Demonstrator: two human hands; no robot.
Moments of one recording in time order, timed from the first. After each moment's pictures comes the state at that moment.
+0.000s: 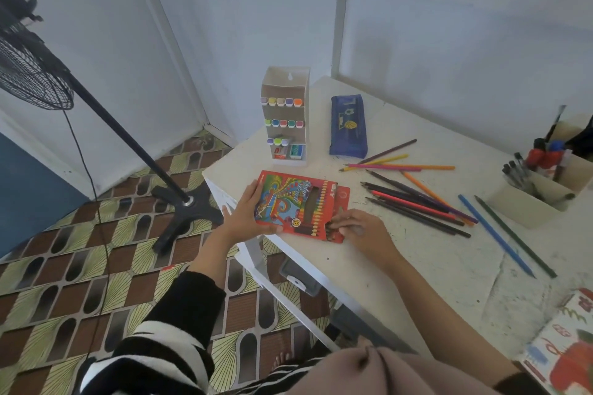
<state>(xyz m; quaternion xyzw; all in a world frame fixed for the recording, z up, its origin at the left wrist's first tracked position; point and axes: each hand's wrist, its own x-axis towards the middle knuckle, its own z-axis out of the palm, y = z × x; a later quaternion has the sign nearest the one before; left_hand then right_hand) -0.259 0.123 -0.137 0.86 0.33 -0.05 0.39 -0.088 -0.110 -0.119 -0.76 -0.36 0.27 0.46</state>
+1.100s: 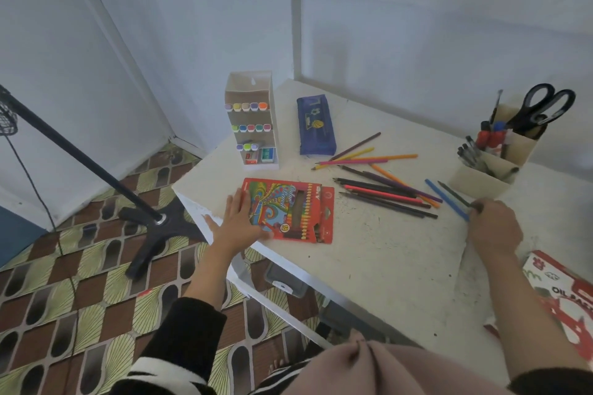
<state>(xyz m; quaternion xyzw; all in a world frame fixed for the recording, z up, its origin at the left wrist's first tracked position) -0.232 0.081 -0.117 0.89 0.38 -0.09 0.24 0.035 -0.269 -0.108 -0.98 -0.05 -0.06 0.17</state>
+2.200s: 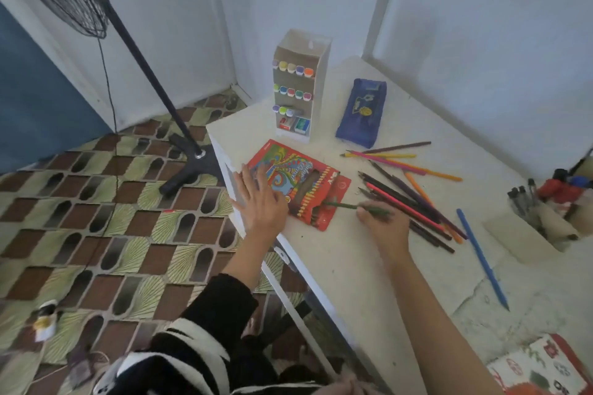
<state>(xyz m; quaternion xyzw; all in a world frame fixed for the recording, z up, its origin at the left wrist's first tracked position) -0.205 0.000 -0.139 0.75 0.61 0.14 0.22 -0.047 -0.147 -0.115 -0.68 -0.22 0.29 0.64</state>
